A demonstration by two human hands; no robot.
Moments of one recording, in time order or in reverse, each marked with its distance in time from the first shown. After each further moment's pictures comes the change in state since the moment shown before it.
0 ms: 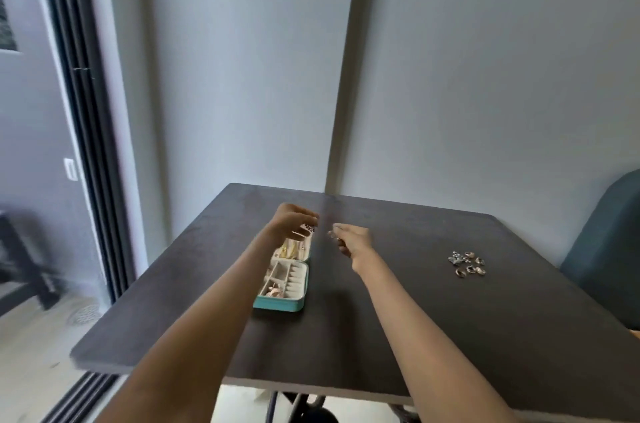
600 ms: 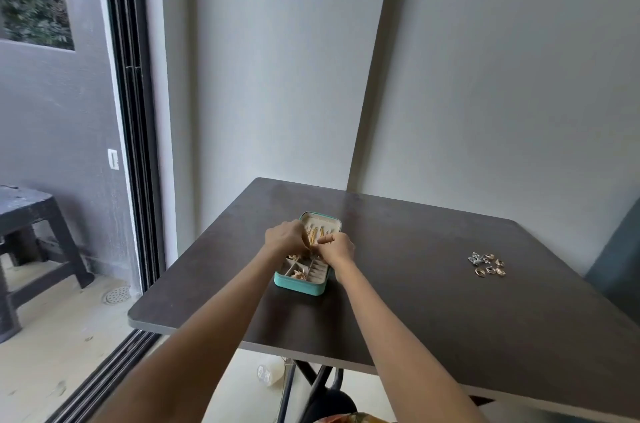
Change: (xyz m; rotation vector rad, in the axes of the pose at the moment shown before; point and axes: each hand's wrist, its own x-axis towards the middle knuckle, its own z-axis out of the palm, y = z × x) left_hand -0.044 -0.040 -0.026 0.967 0.120 -0.046; right_hand -0.048 0.030 0.059 -0.536 -0.027 -0.118
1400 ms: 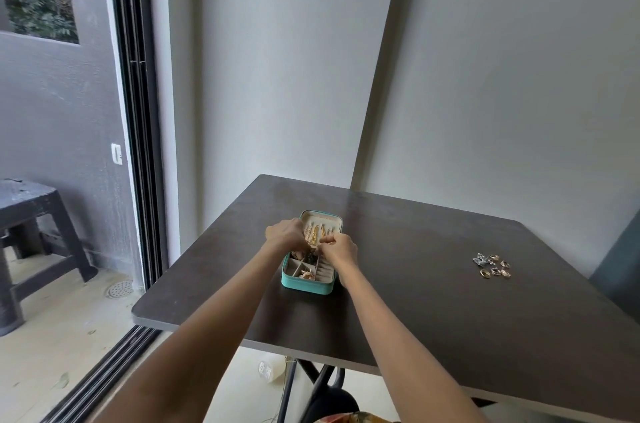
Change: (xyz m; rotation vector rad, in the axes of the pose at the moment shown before) left_hand 0.001 -0.003 -0.003 0.016 -0.002 -0.077; right_hand -0.007 0.001 0.002 -0.091 -0.014 -0.066
